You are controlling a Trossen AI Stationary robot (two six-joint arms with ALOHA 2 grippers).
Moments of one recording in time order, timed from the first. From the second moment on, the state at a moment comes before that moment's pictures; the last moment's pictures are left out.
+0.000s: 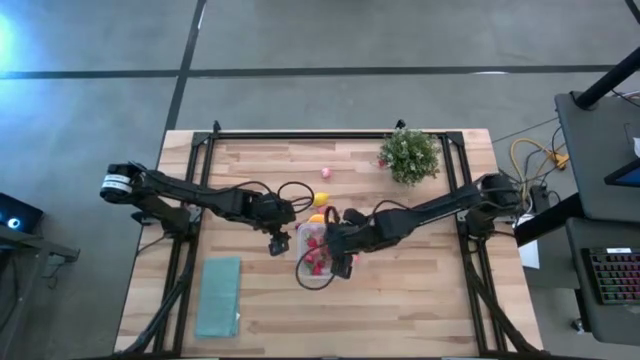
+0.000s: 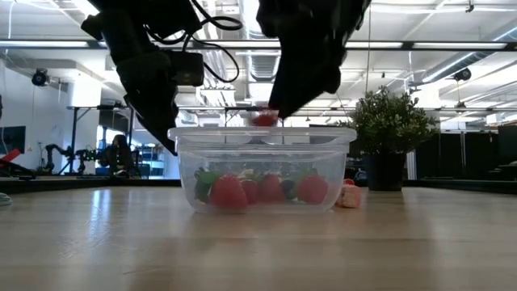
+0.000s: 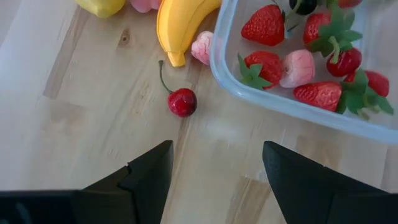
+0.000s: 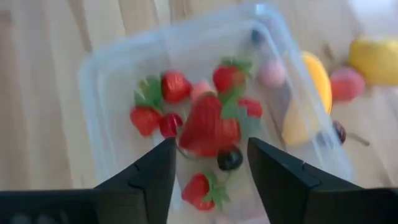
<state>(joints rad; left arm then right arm) -0.05 1.43 0.86 -0.48 -0.07 -0.35 0.24 1.83 1.38 -0.59 0.19 0.47</state>
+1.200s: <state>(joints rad) -0.05 1.42 0.86 -0.49 -0.08 -0.47 -0.45 1.80 1.71 -1.16 0.29 0.20</state>
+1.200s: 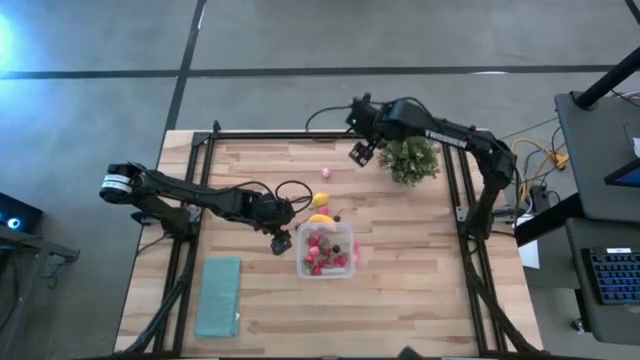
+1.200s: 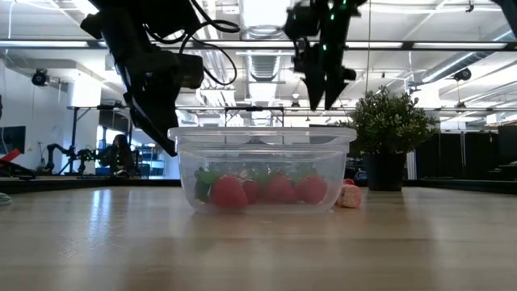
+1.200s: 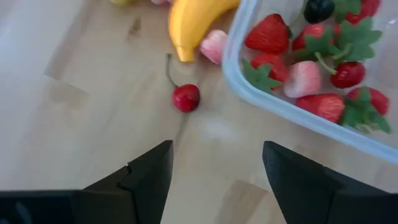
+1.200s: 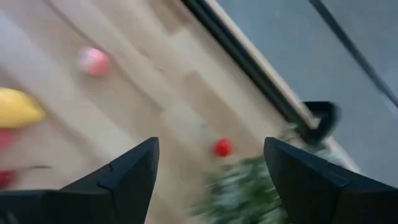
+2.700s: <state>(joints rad) 0.03 1.50 0.54 0.13 -0.03 -0.02 -0.52 2.20 2.35 -1.48 0.31 0.02</state>
